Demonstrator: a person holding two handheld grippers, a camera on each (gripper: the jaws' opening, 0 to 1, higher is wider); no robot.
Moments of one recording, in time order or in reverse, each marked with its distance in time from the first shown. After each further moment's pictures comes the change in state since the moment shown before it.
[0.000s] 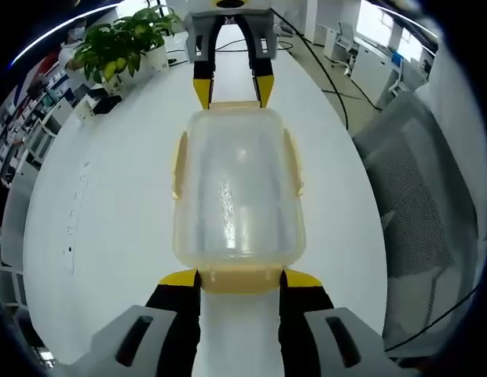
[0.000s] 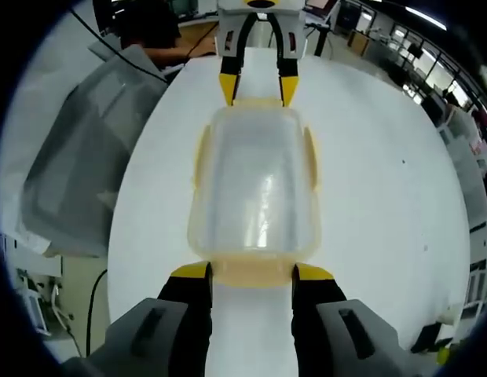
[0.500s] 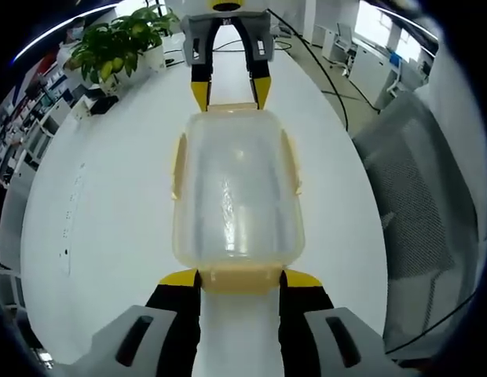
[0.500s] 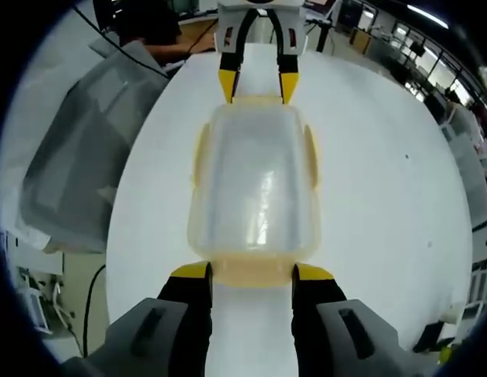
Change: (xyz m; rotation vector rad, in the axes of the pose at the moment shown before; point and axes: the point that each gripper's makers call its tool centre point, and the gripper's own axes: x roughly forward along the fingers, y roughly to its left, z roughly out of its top) left arm 0.007 -0.001 0.003 0.002 -0.003 -0.012; right arm 0.005 0.000 -0.009 0.000 0.014 0.011
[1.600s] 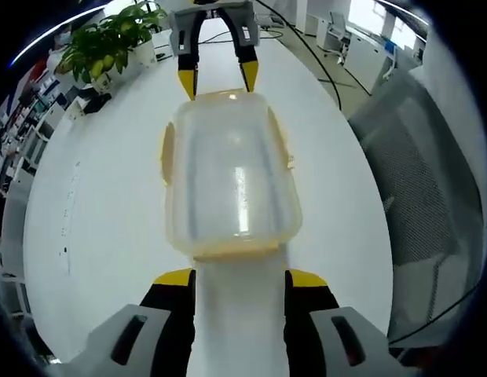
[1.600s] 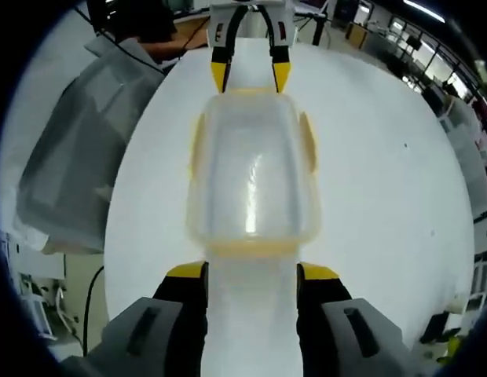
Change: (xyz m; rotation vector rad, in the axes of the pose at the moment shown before) left arm 0.002 -0.004 -0.020 0.046 0.044 0.007; right arm -0.001 -0.005 -0.015 0.042 0.014 -0.019
